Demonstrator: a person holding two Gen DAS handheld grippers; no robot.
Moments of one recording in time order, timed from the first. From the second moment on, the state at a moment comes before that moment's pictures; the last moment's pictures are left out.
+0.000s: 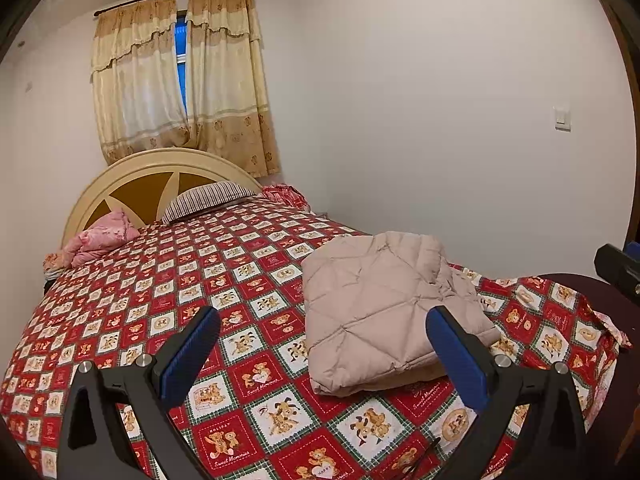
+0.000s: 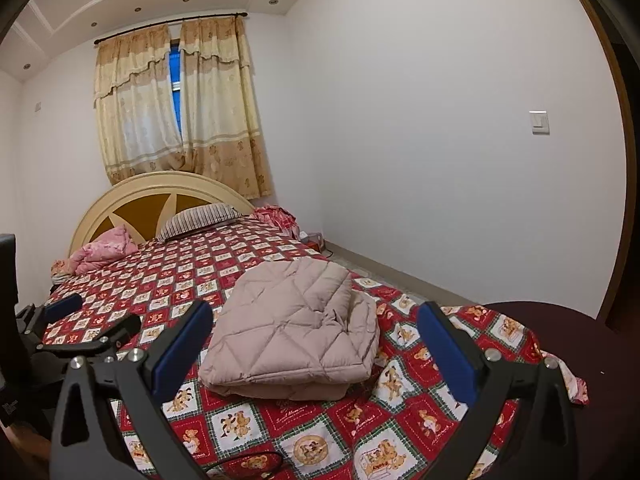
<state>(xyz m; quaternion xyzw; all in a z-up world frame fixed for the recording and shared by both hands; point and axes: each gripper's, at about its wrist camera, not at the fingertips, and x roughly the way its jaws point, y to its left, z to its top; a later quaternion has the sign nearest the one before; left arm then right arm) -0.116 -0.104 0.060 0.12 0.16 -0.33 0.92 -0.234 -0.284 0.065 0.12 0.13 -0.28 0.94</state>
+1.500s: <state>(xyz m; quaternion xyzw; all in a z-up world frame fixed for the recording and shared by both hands) -0.111 -0.102 0.055 0.13 0.15 -0.30 0.93 -0.226 -0.283 0.058 0.12 0.14 -0.29 0.94</state>
